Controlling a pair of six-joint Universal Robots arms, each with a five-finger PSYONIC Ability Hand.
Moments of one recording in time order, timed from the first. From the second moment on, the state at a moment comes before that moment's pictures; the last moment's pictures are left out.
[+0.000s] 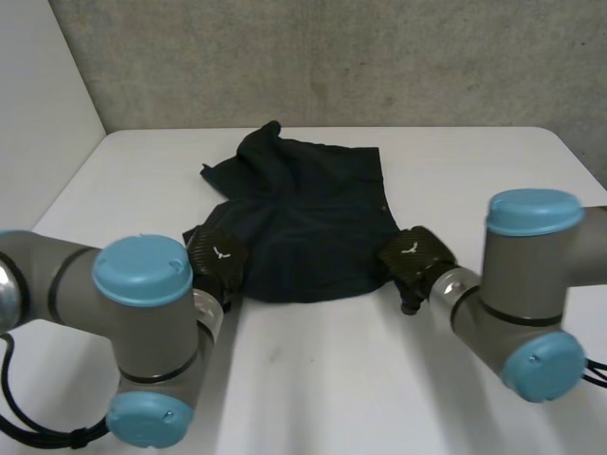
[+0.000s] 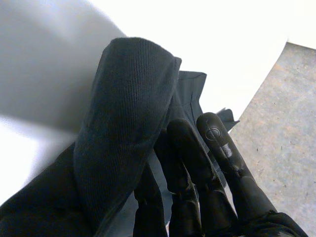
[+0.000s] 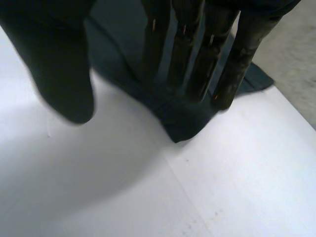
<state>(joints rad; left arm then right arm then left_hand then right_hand) 4.08 -2.09 -1.60 3.39 -1.84 3.75 2.03 -1.01 1.49 -0.03 1.43 2.59 1.17 1.20 1.20 1.20 0.95 0.56 0.65 0.67 0.67 0.50</state>
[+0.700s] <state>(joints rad) 3.99 -1.84 -1.49 3.30 -1.85 3.58 2.14 -0.87 1.49 -0.36 1.66 3.11 1.17 1.20 1.20 1.20 0.95 0.21 0.23 0.22 0.24 0.07</state>
